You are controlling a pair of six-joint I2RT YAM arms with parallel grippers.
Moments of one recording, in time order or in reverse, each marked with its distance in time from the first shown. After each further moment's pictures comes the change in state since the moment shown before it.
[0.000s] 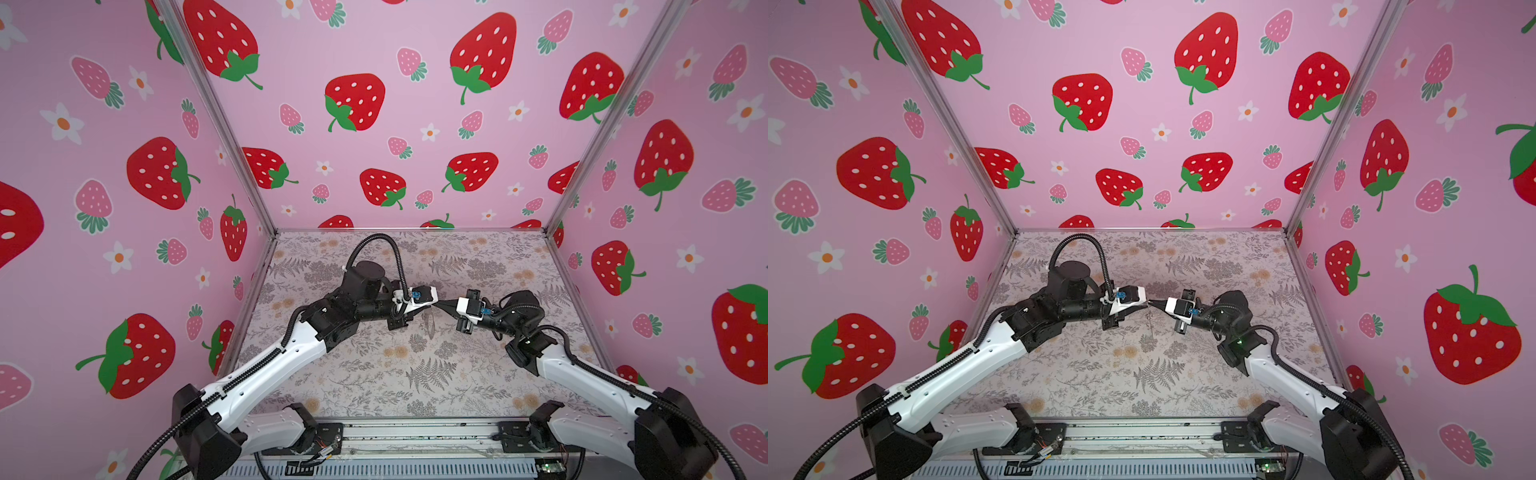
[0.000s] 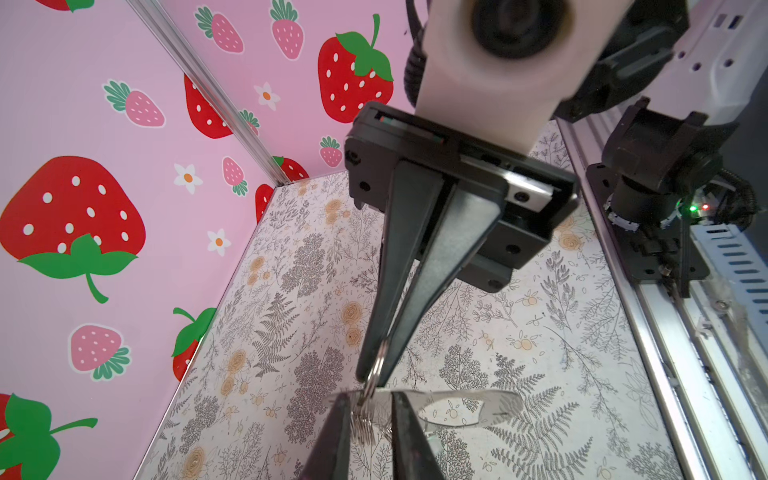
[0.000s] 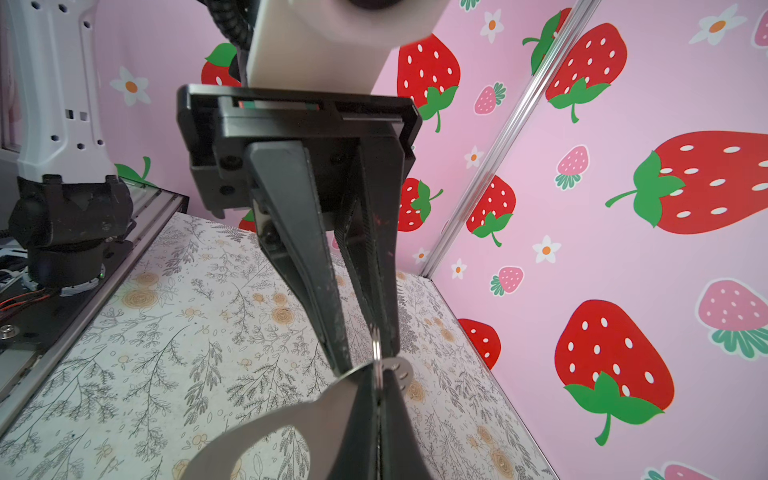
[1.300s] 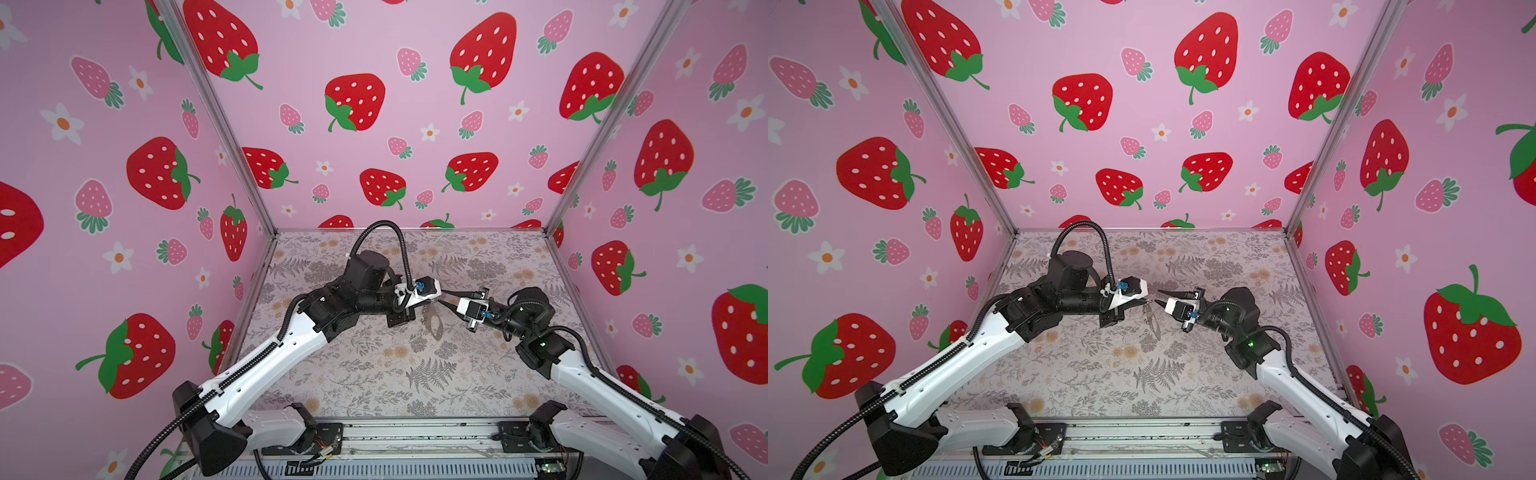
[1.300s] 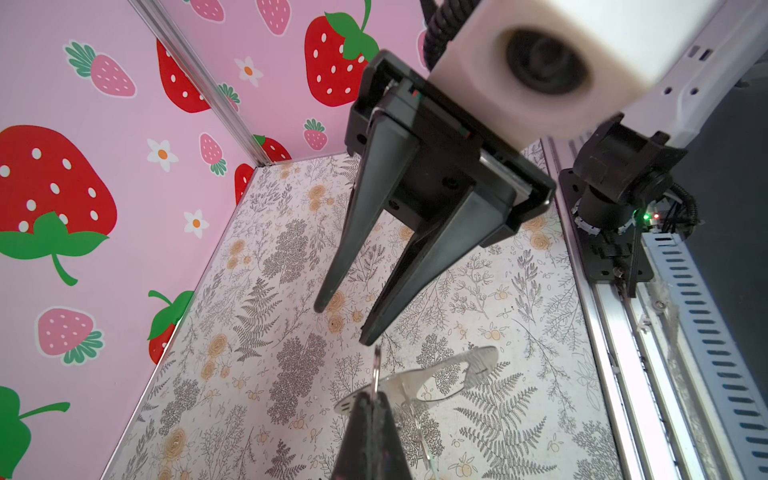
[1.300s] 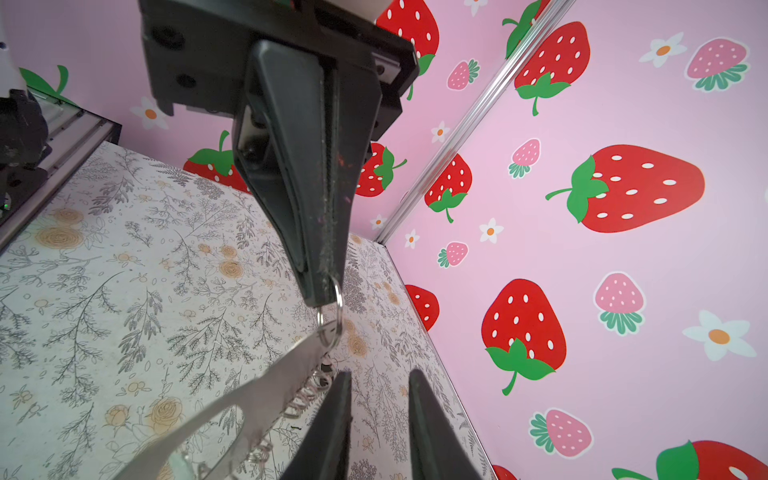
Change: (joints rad) left arm -0.006 0.049 0.172 -0.215 -0.002 -0.040; right arm -0.013 -0.130 0.064 -0.282 0.141 -0.228
